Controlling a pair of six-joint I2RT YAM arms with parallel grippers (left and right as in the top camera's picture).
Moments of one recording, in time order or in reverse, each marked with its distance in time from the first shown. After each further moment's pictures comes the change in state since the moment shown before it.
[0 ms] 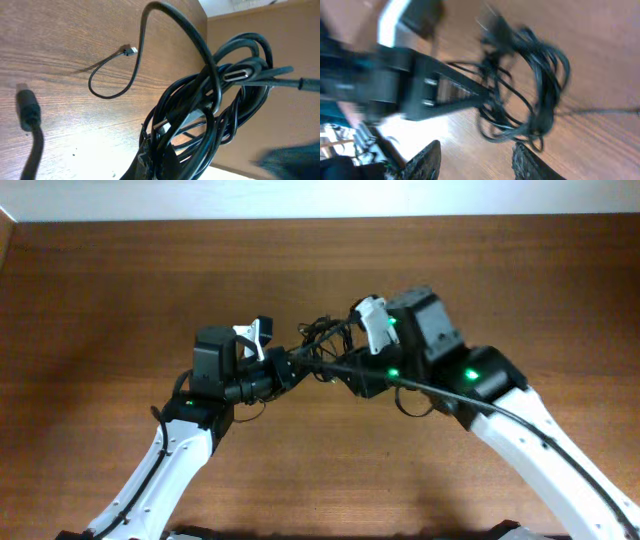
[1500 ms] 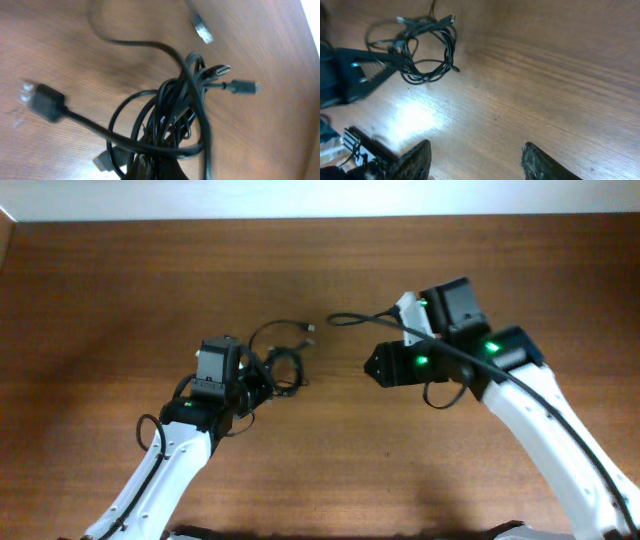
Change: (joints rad) left arm -0.005 -0.020 0.006 -0.290 -0.505 0.044; right arm -0.184 0.103 0.006 -0.195 -0.032 0.031
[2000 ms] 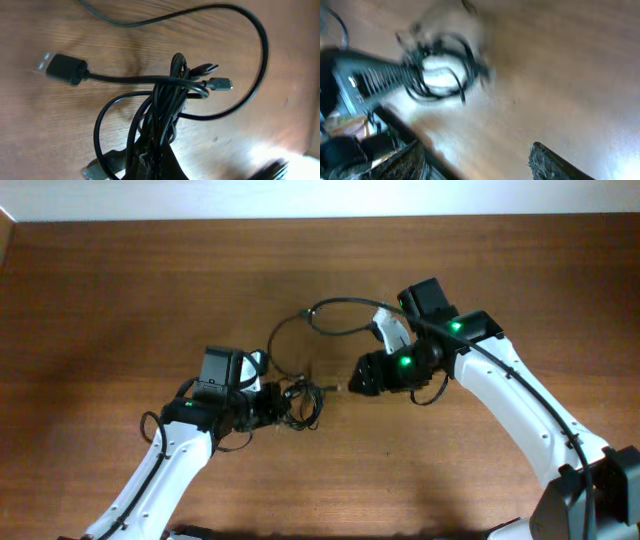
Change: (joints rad) left arm -0.002 0.004 -0.002 -0.177 0.215 0.272; right arm 0.000 0.159 0.003 -0.062 -0.163 -0.088
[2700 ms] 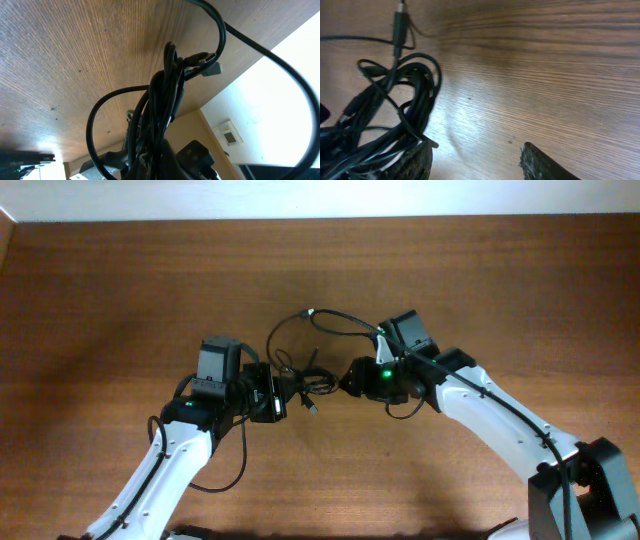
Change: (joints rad) left arm 0.000 0.003 -0.002 0.210 0.122 -1.419; right arm 0.091 -0.014 -0.270 0.479 0.148 0.454
